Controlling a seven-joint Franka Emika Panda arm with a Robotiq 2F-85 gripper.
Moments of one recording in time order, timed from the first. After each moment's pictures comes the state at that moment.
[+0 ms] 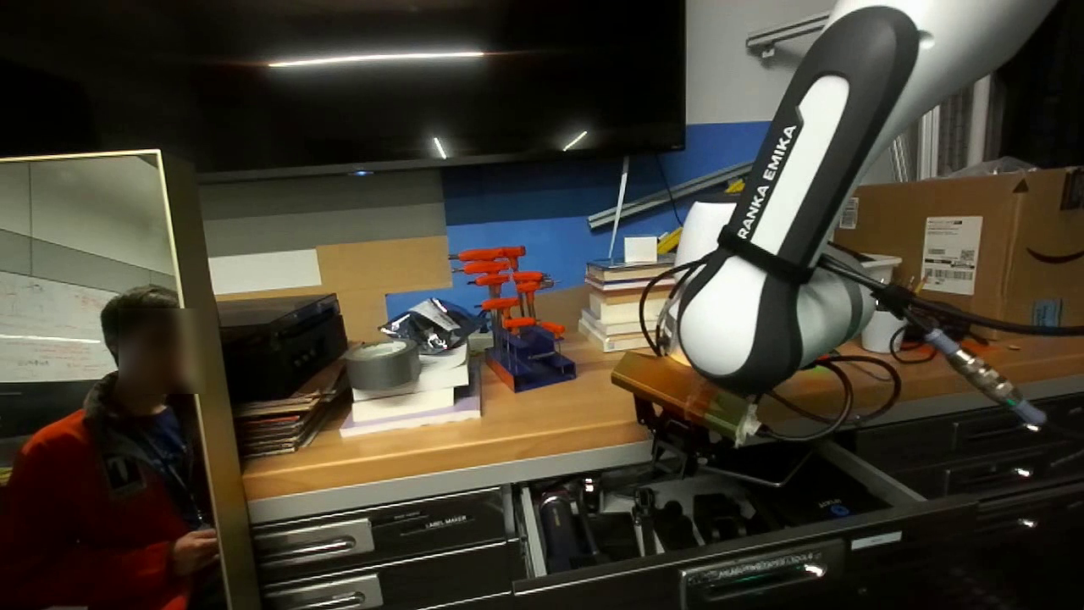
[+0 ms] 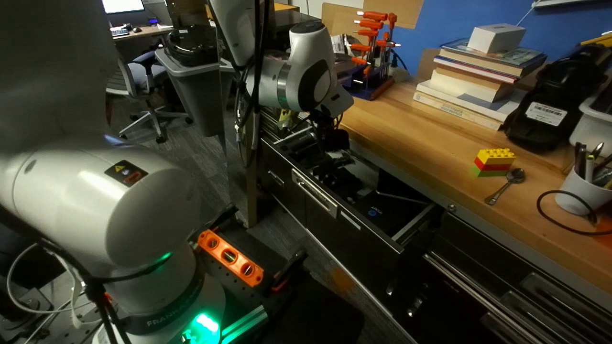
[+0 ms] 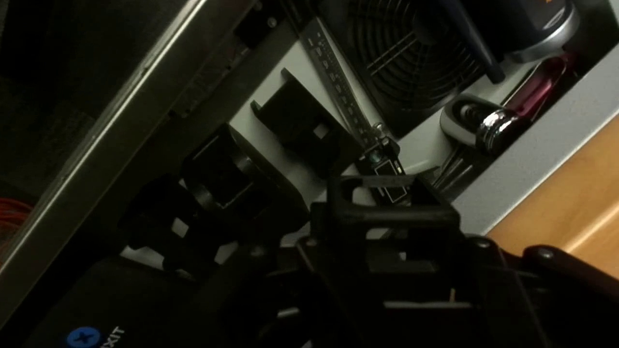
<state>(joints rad) 0.22 0.20 -0.16 -2.54 -0.14 3.05 1.27</state>
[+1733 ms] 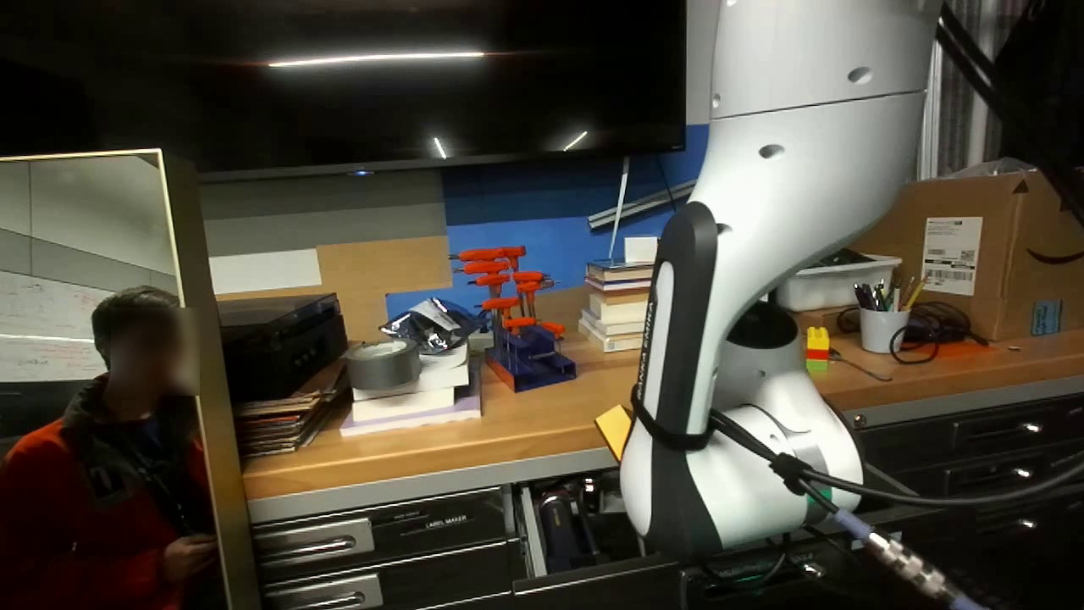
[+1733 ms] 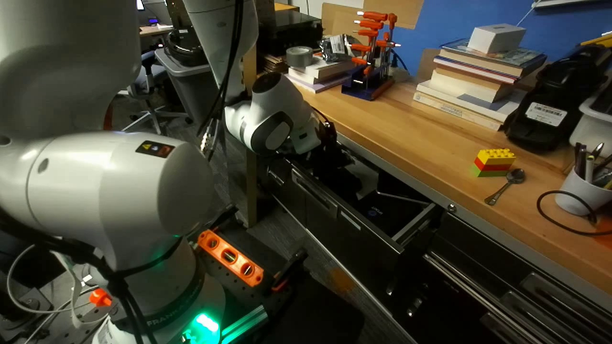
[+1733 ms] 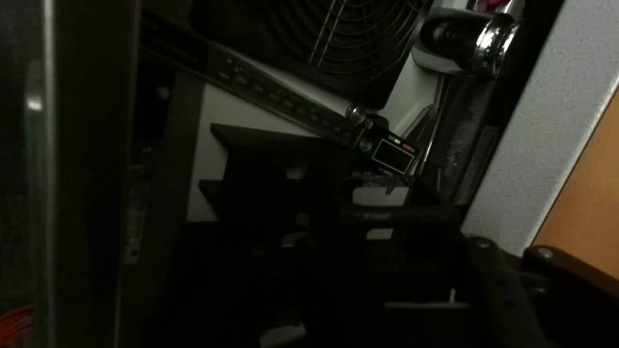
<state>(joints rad) 0.57 0.52 -0.26 -2.55 0.55 3.62 1.38</state>
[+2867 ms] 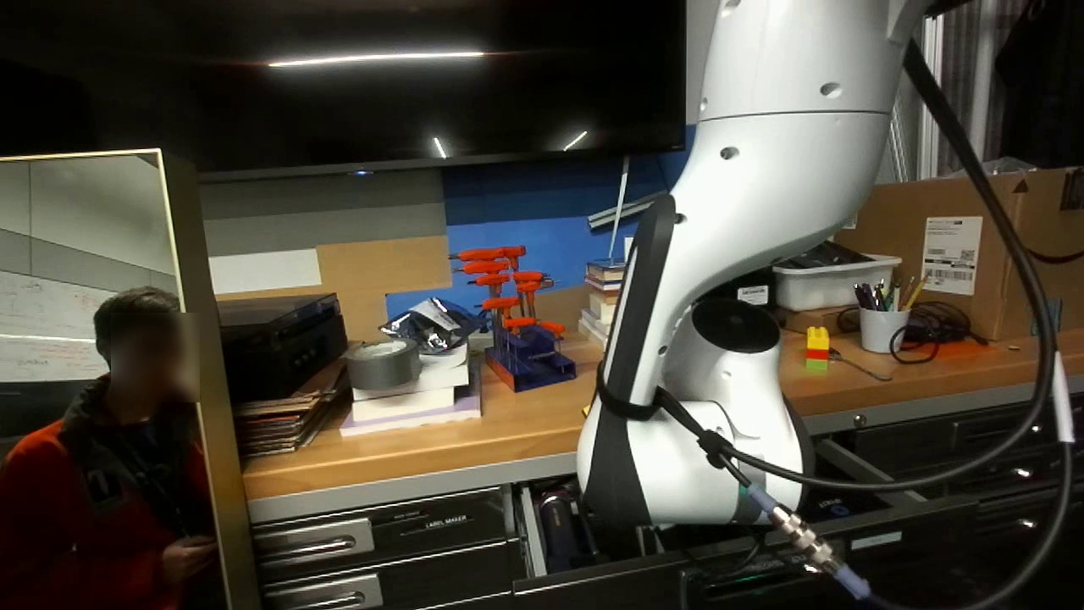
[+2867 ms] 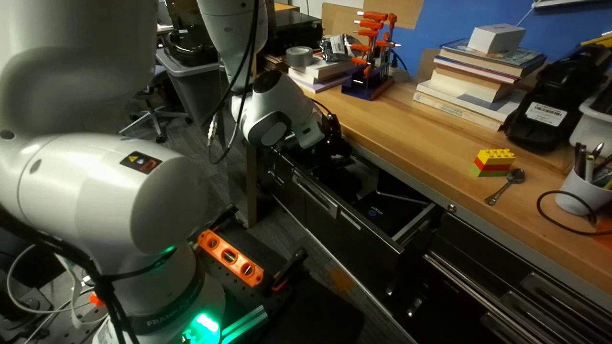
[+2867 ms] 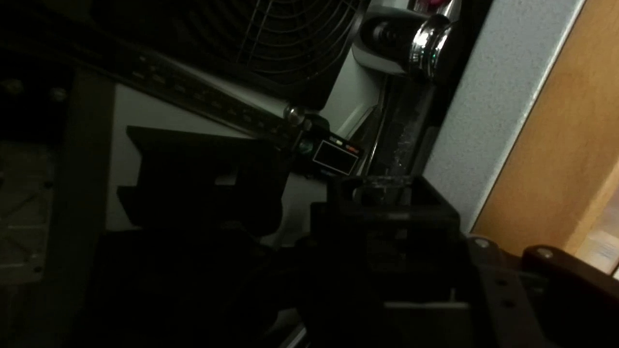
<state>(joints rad) 0.37 0.55 -0.03 -2.46 0.73 3.72 1.13</state>
